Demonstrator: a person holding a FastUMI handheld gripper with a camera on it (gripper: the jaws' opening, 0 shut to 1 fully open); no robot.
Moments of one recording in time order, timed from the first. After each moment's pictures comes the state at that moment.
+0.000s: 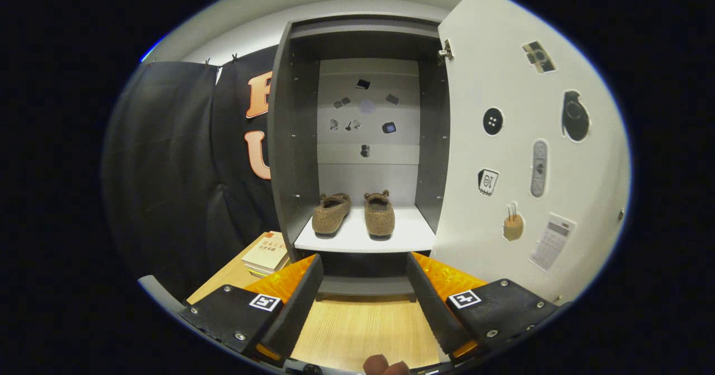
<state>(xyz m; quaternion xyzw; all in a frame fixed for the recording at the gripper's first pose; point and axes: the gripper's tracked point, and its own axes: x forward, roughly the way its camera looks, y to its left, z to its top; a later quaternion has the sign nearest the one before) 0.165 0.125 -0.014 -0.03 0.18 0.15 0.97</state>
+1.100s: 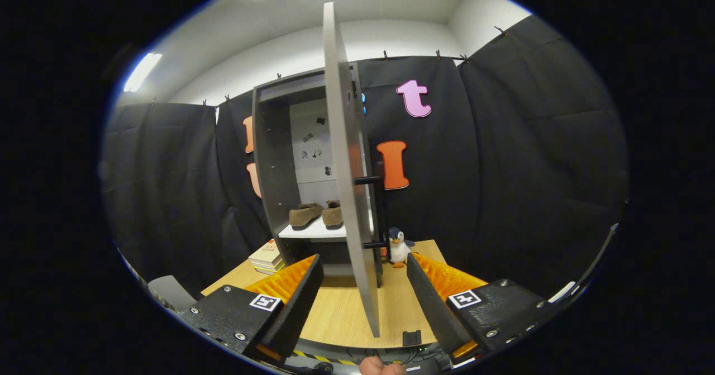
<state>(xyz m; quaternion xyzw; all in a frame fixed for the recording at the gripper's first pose) 0.087 -0.115 0.028 0.05 0.14 0.15 0.98</state>
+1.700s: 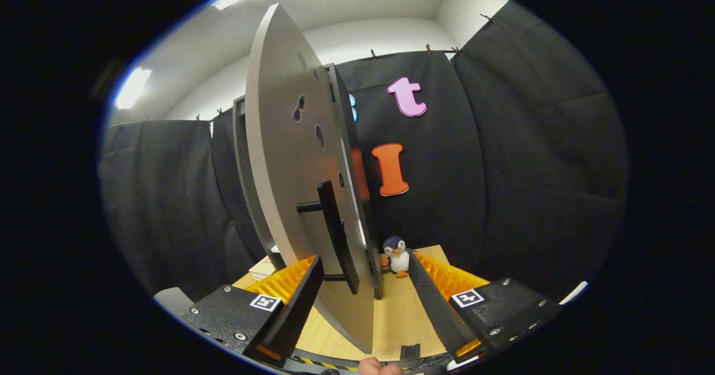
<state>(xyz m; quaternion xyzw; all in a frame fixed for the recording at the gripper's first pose) 0.160 -0.119 0.026 0.08 0.13 0.17 0.97</state>
